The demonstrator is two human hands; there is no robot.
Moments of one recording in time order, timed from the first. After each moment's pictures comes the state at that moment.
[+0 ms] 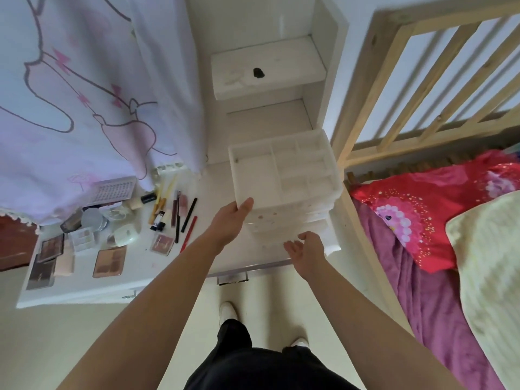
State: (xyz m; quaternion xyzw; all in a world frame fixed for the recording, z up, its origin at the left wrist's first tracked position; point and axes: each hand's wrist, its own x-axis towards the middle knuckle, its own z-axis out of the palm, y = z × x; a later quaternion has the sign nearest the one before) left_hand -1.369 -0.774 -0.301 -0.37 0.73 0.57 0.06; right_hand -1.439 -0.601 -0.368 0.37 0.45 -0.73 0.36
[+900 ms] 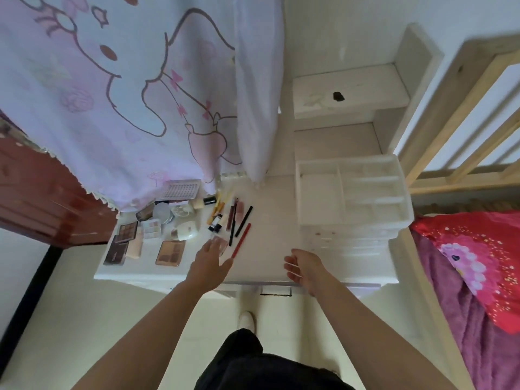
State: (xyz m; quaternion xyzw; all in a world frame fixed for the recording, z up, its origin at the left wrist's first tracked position) left_hand -1.211 -0.859 -0.329 -0.44 0.85 0.25 0.13; right_hand -1.384 -0.690 -0.367 0.17 0.61 -0.56 0.53
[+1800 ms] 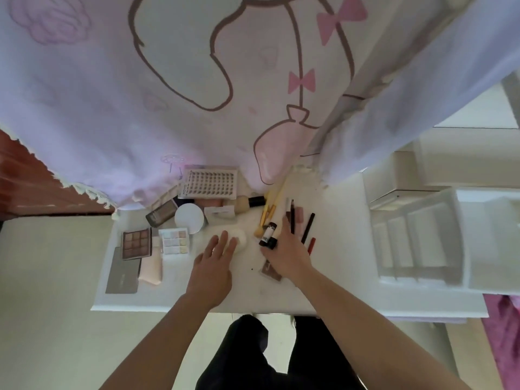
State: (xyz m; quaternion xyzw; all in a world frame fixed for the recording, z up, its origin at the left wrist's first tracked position) left_hand -1.146 -1.079 -0.438 -0.28 0.92 0.18 0.18; right_hand -1.316 -0.966 -0.407 -0.23 0.88 -0.17 0.38
